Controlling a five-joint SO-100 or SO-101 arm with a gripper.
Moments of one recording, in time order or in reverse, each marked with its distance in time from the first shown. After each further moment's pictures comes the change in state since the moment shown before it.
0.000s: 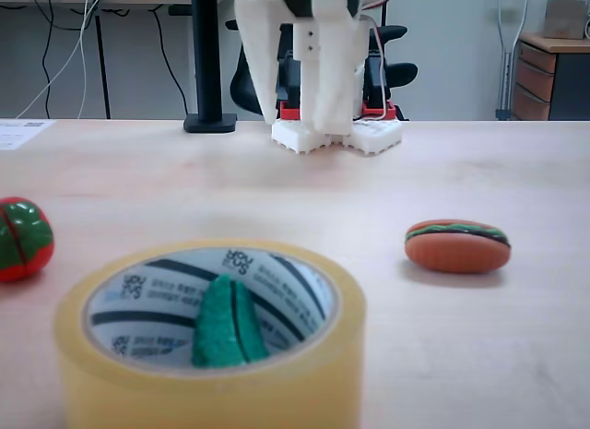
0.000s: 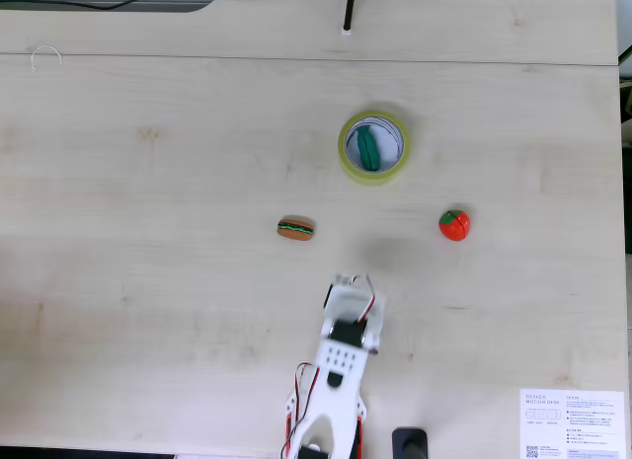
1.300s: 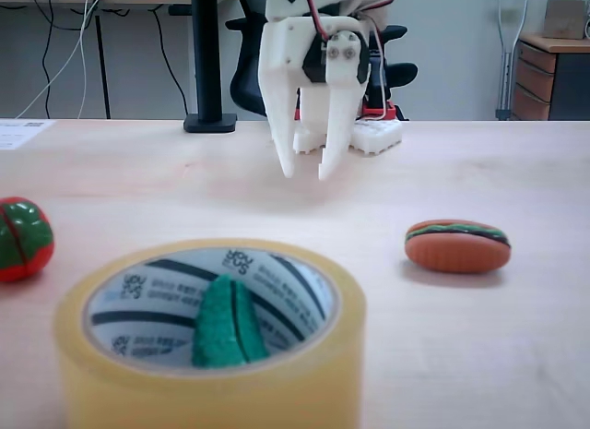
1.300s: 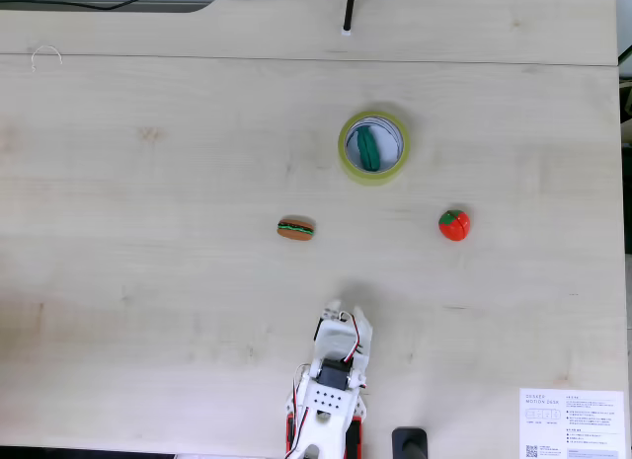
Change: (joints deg) arm 0.3 39.4 27.3 12.5 0.0
